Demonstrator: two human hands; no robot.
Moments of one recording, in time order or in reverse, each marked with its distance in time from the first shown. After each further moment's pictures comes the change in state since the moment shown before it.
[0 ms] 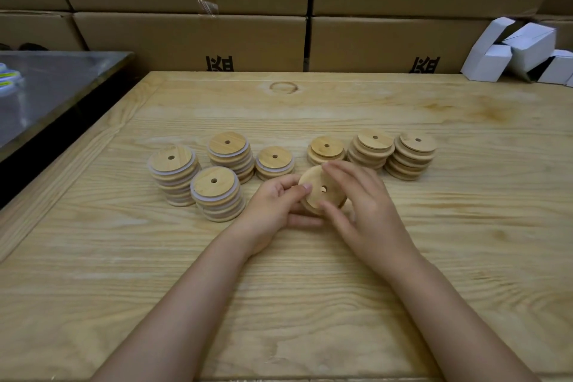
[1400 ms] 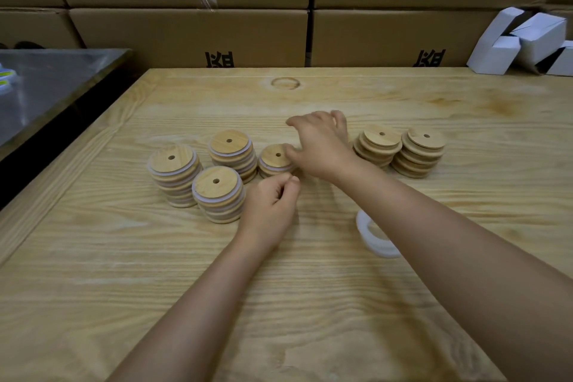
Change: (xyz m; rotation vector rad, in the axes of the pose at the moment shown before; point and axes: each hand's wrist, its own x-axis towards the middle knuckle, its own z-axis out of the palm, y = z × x) left_hand 0.002 -0.012 -0.008 0.695 0.418 0.401; right_hand 0.115 0.015 0.057 -0.330 -0.315 0.121
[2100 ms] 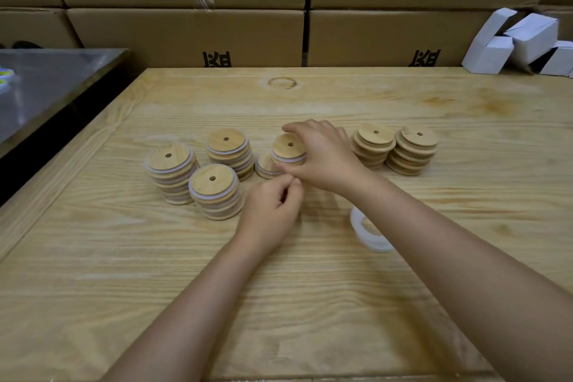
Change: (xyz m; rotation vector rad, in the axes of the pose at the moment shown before) left_hand -0.006 0.007 0.003 0.111 -0.007 0.120; right_hand -0.027 0.003 -0.010 0.193 -0.003 -0.038
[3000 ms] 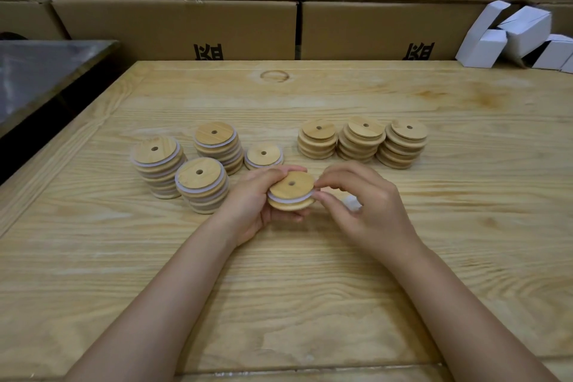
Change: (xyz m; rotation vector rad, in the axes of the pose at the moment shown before) left_hand 0.010 0.015 -0.015 -0.889 -0.369 -0.611; right_hand -0.106 0.015 -0.012 0.358 0.402 -0.214
